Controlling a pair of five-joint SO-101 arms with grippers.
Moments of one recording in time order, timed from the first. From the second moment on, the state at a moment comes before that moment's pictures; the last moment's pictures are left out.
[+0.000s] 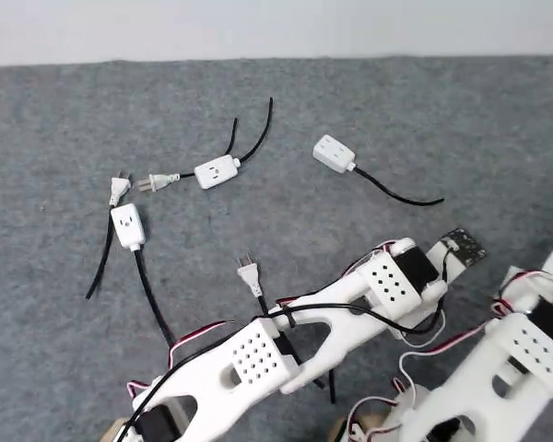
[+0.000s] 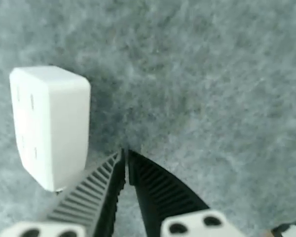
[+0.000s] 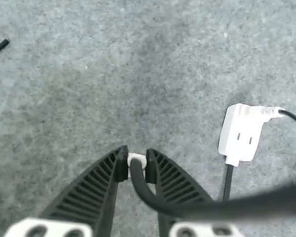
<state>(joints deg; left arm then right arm) 56.7 63.2 -59.9 98.2 11.7 43.2 -41.1 52.9 47.9 15.6</state>
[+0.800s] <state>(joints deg) 44.2 50.3 -48.7 94.6 4.2 41.0 -41.1 52.9 47.9 15.3</state>
